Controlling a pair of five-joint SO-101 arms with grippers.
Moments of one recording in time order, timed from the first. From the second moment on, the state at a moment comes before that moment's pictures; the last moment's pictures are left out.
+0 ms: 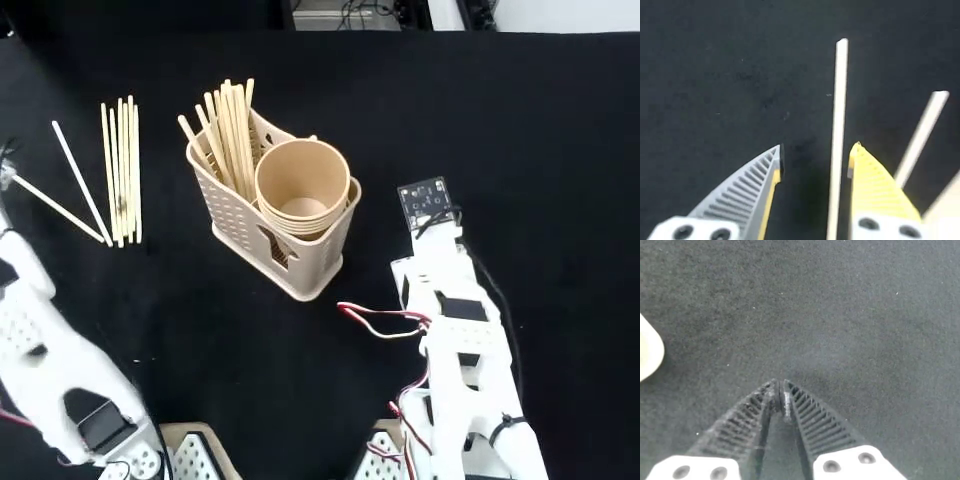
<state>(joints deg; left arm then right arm) -44.0 42.9 -36.9 61.9 21.9 5.6 -41.2 78.0 22.8 20.1</state>
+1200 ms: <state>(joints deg) -43.4 76.8 -92.6 80.7 18.3 5.6 -41.2 78.0 22.8 20.1</state>
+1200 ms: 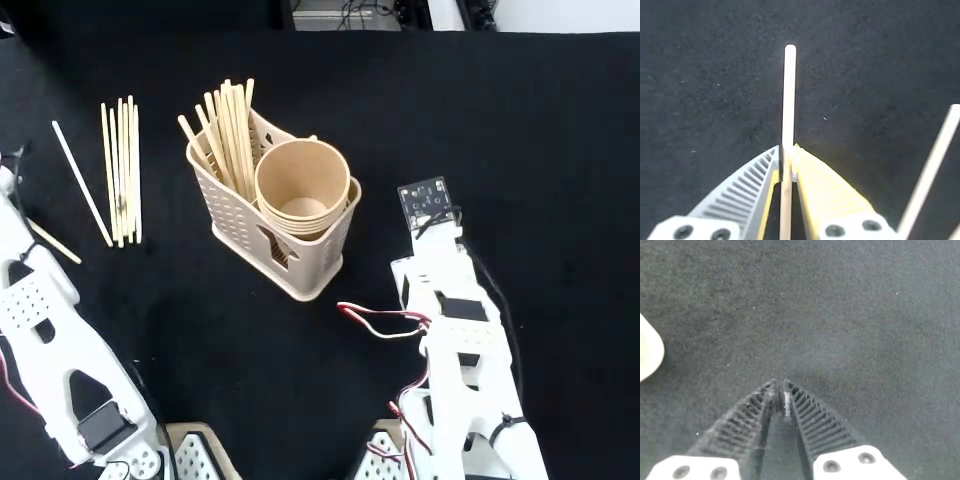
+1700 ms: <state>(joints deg) -40.4 45.3 -85.8 100.6 9.4 5.6 -41.2 78.0 22.8 20.1</state>
